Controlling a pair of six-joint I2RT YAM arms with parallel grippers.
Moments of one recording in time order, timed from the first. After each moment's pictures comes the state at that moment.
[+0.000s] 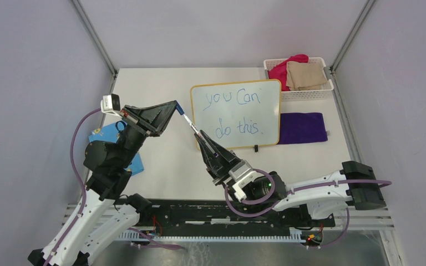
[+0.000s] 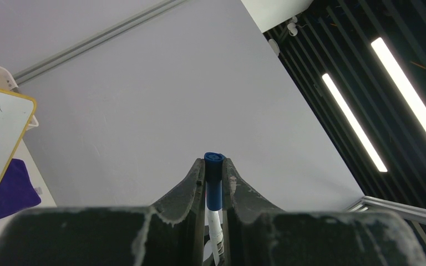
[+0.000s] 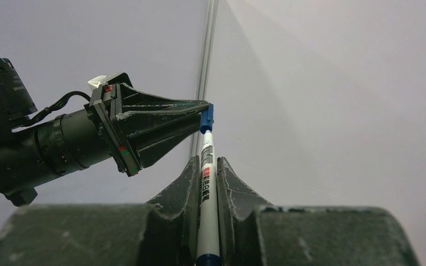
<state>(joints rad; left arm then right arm) -0.55 0.60 0.83 0.25 0.11 -1.34 1.62 1.39 0.92 1.43 0.62 -0.86</state>
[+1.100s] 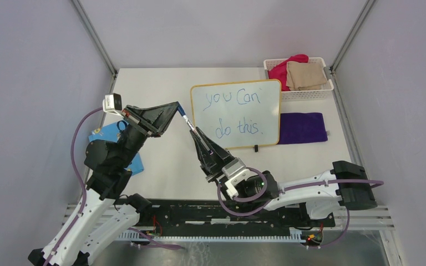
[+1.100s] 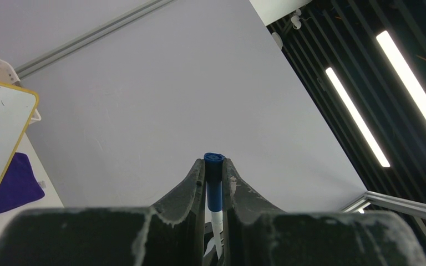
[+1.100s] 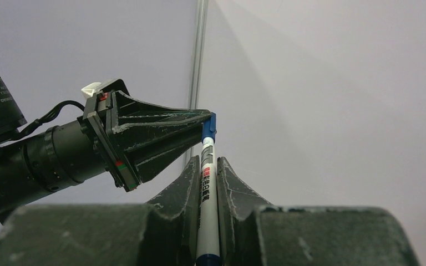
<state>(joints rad) -0.55 0.60 0.83 0.24 0.14 -1.34 1.60 1.46 0.98 1.48 0.64 -0.87</state>
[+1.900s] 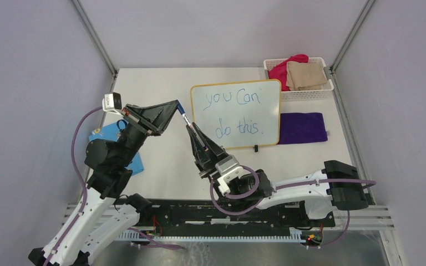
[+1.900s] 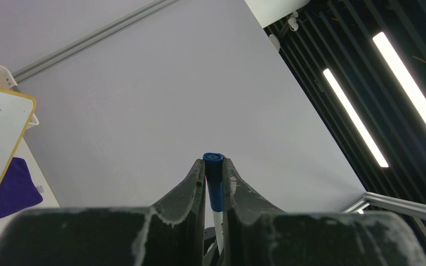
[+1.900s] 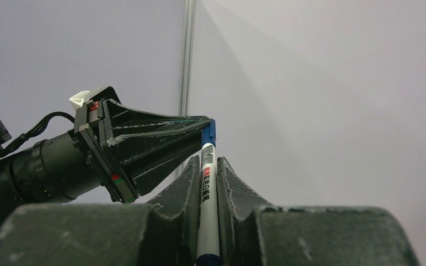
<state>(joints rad) -0.55 0.61 0.83 0.26 0.13 -1.34 1.59 1.54 1.06 1.54 0.66 -0.91</state>
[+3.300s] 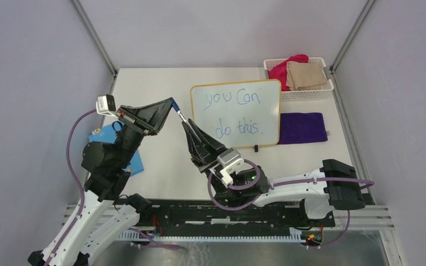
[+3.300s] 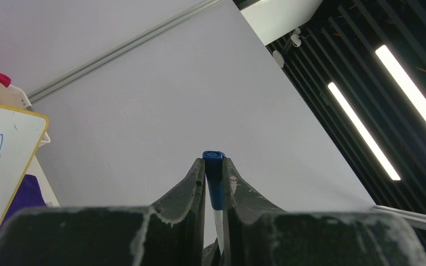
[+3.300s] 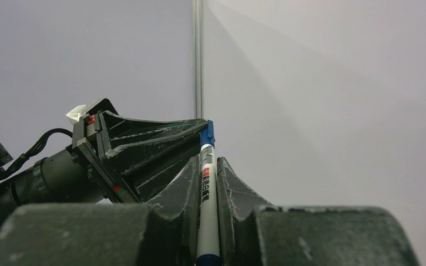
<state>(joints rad) -0.55 0.59 0.83 0.25 0.07 -1.31 1.54 1.57 1.10 1.52 0.63 -0.78</state>
